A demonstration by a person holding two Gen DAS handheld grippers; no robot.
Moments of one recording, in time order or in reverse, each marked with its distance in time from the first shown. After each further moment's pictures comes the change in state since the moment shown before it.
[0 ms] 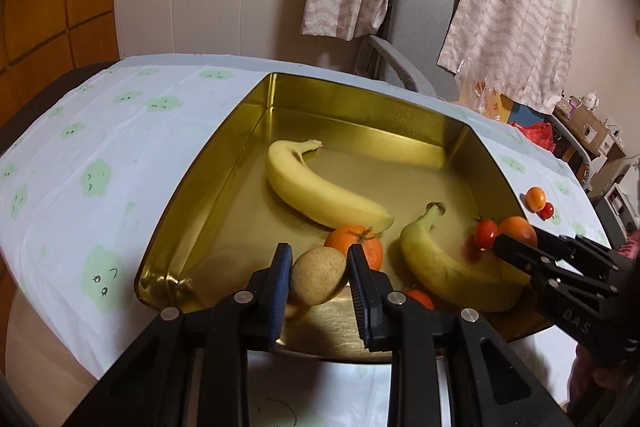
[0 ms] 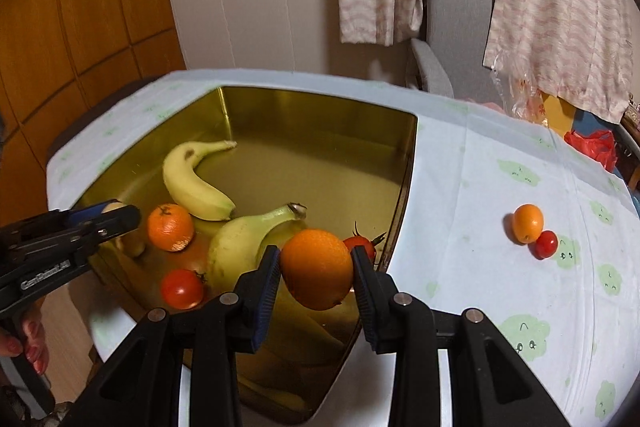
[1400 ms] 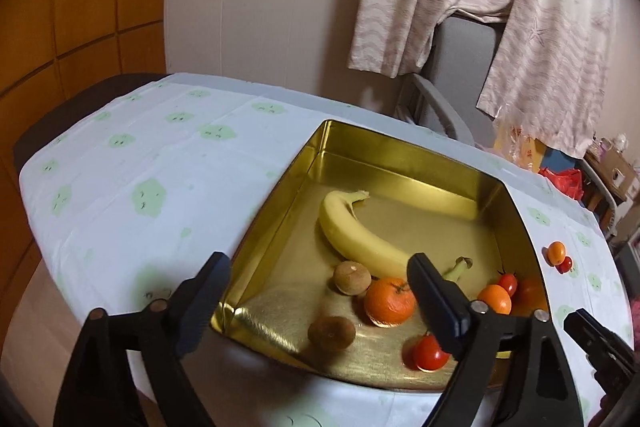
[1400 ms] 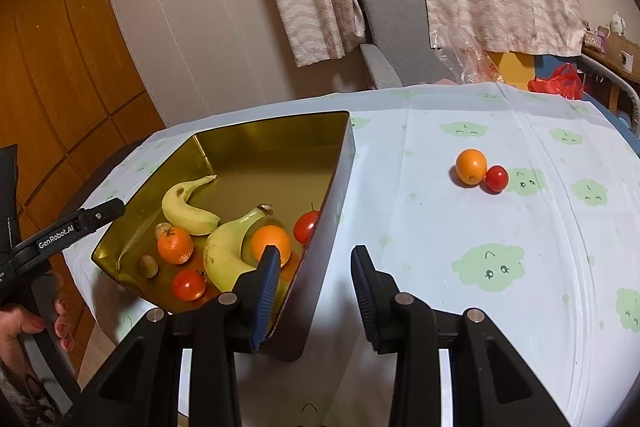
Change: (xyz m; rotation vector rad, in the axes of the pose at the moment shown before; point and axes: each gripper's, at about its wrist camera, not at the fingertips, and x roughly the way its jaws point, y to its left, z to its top) left arm -0.027 0.017 0.017 -0.112 -0.111 0.123; right arm -0.055 -0.042 -0.040 0.263 -0.120 0.018
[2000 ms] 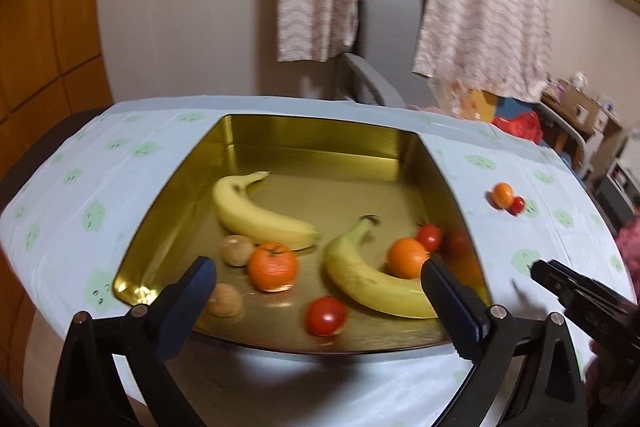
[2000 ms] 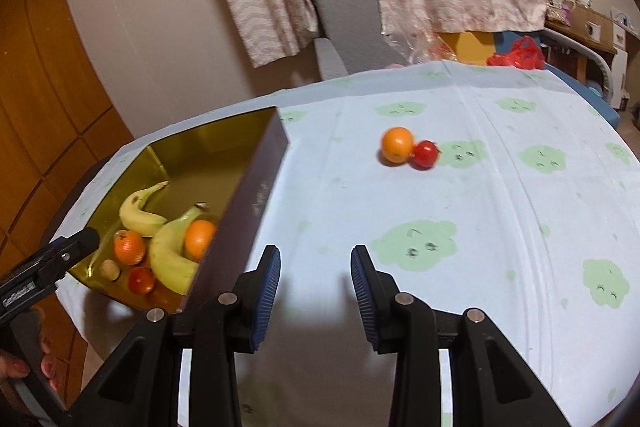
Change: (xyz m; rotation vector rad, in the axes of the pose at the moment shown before) left arm -0.023 -0.090 -0.029 0.231 0.018 -0.112; right arm -0.013 -0.058 -0.010 0.105 0.017 -0.092
